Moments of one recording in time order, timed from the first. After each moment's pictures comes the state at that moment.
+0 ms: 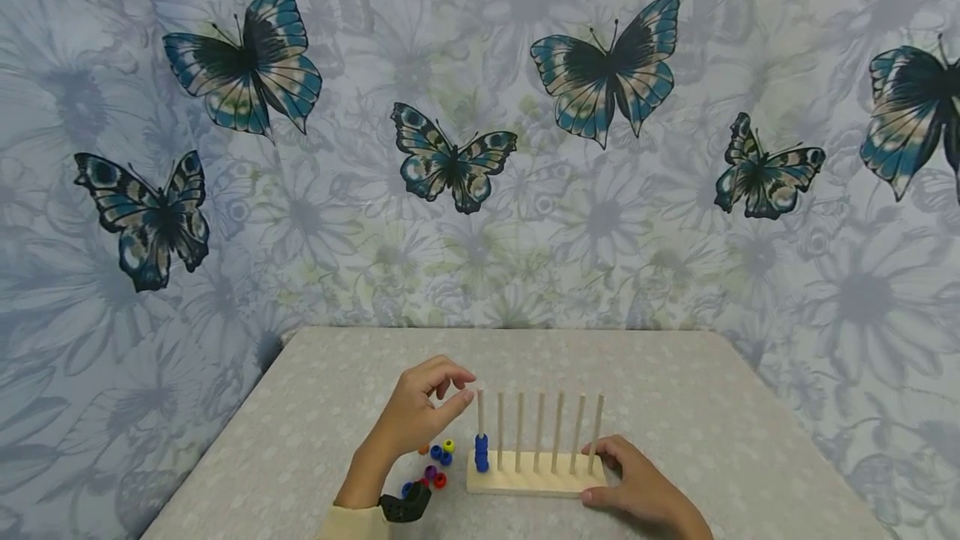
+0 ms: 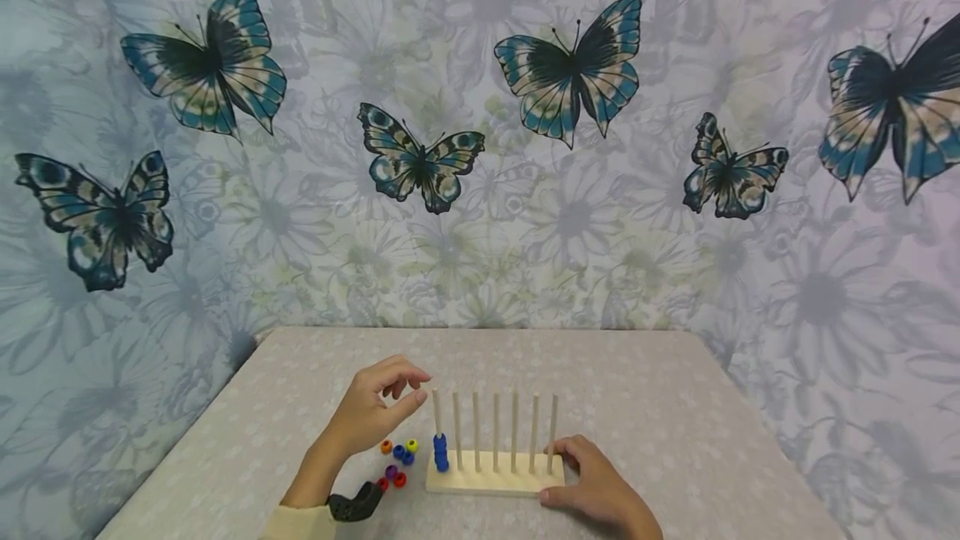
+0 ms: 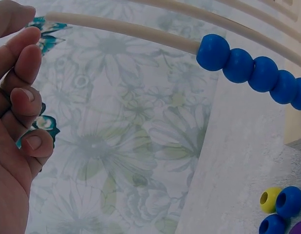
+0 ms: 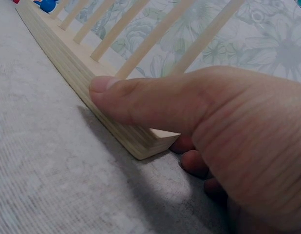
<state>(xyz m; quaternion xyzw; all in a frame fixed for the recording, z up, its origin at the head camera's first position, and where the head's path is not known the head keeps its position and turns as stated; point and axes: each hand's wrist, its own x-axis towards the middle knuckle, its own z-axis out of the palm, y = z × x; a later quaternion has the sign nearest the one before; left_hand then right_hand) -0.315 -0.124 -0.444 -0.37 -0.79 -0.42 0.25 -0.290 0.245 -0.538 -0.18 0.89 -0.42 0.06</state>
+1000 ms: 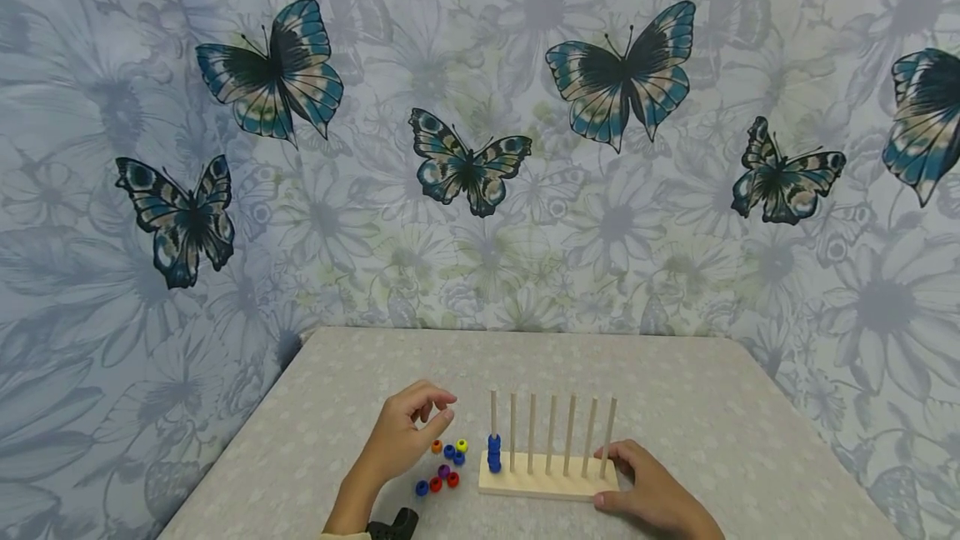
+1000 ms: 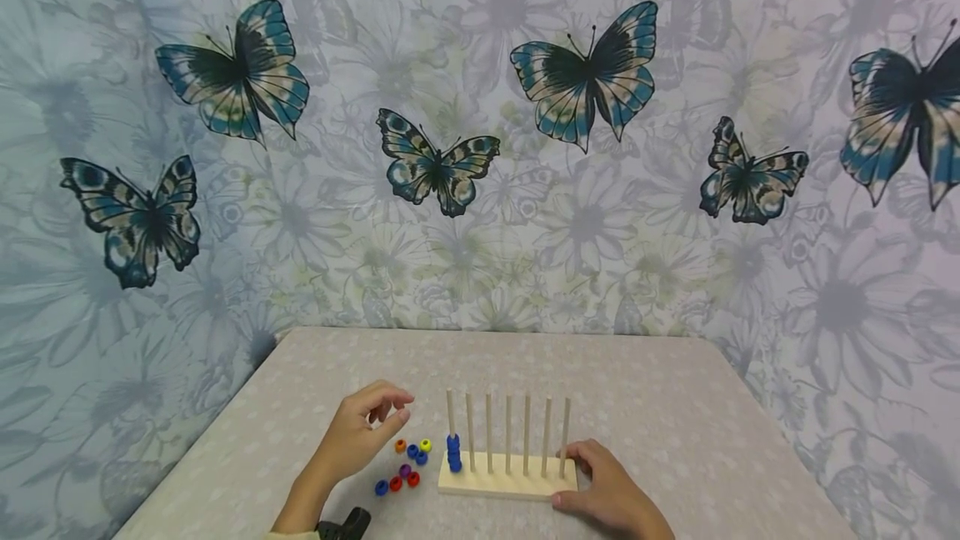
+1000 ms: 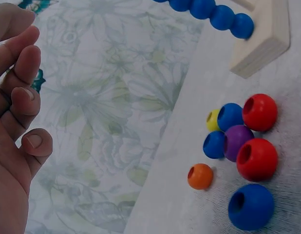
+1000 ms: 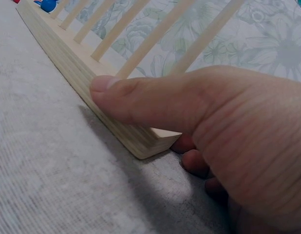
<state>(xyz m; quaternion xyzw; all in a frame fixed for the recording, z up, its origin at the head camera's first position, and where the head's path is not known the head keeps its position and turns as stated) -0.294 -0.163 -0.479 -0.26 -0.83 -0.45 0.22 -0.290 0.244 -0.542 -0.17 0.88 -0.43 0.08</state>
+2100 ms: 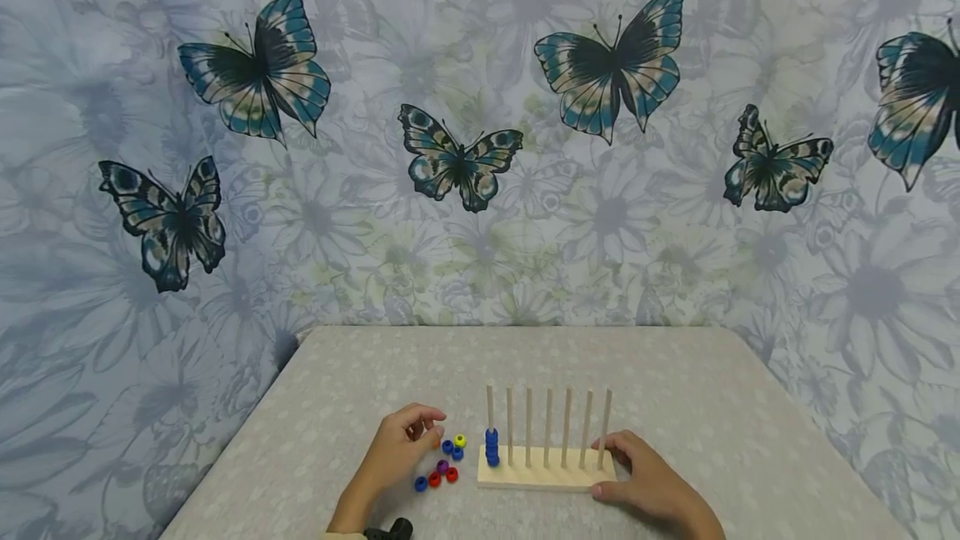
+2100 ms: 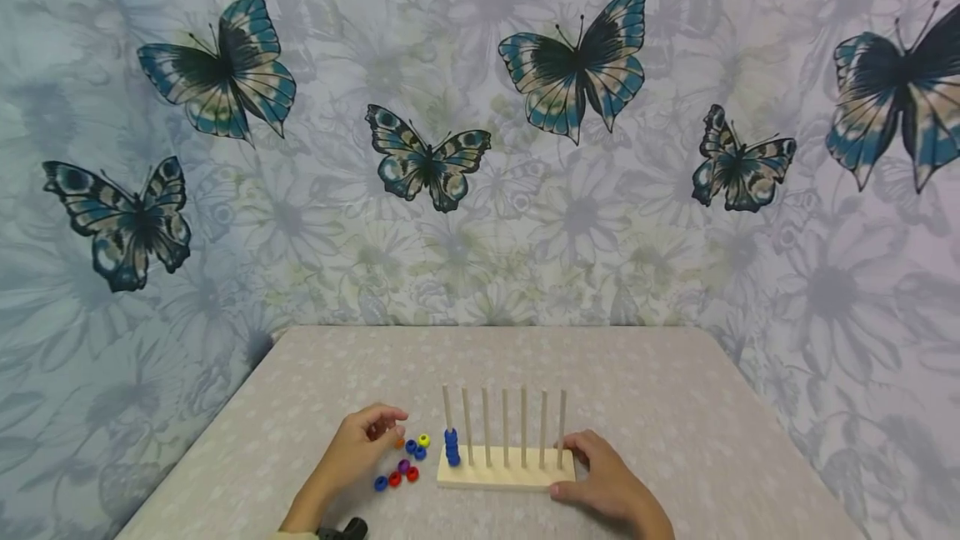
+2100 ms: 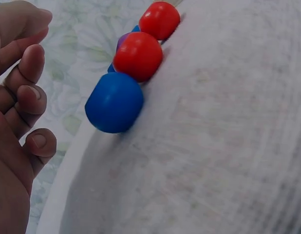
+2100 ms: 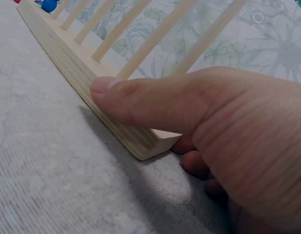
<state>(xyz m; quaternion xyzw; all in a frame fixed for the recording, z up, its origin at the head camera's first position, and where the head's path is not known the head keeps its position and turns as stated) -0.308 -0.174 -0.533 -0.13 -0.85 -0.49 0.11 -0.290 0.245 -0.543 -0.18 0.89 -0.41 0.06</state>
